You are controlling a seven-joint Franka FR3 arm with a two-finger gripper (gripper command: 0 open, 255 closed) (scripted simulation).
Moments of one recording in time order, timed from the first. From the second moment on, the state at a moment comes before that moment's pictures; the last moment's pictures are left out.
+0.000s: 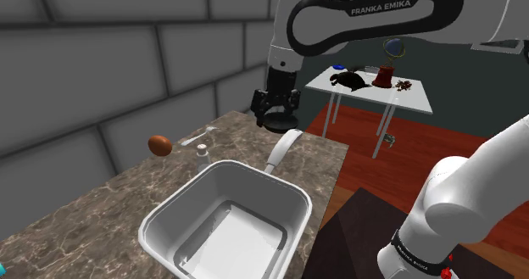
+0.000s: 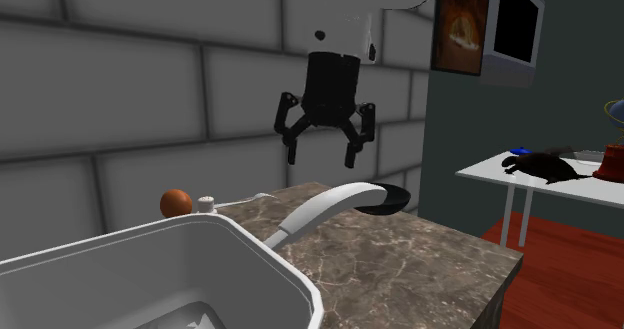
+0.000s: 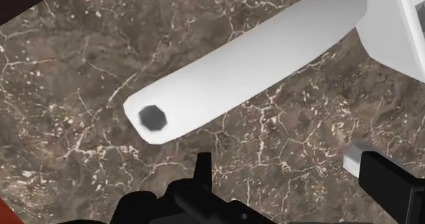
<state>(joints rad) 0.10 -0.35 0.21 -2.15 0.18 1.87 0.43</state>
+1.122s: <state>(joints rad) 0.21 0.27 0.36 -1.60 -0.05 1.91 0.76</state>
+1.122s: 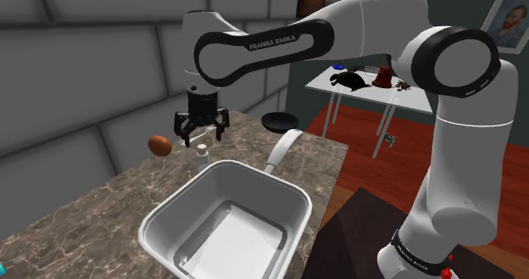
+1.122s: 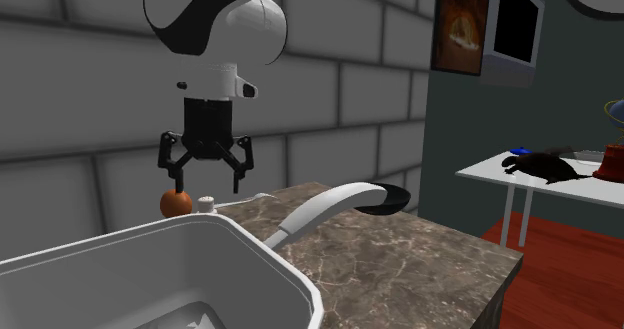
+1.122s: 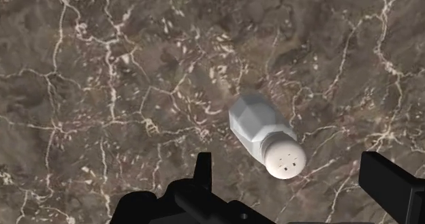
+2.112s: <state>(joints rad) 0.22 0.30 0.36 -1.65 -0.06 1.99 0.76</state>
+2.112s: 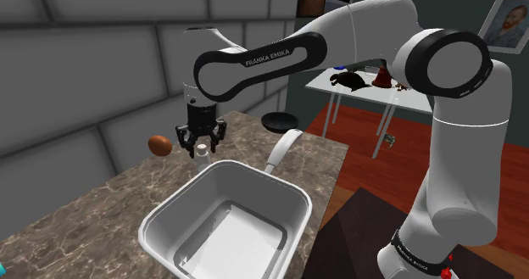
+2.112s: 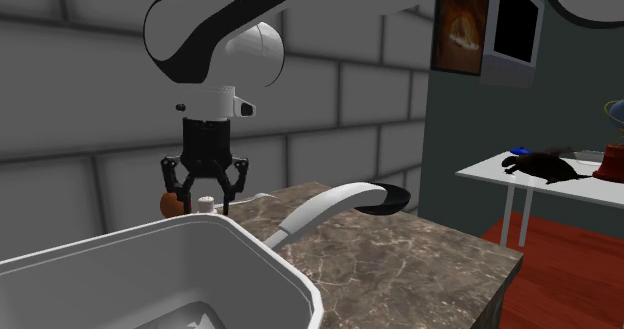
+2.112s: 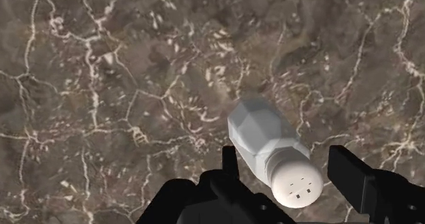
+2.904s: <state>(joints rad) 0.22 0.29 0.36 -1.62 -0.06 1.96 0.76</state>
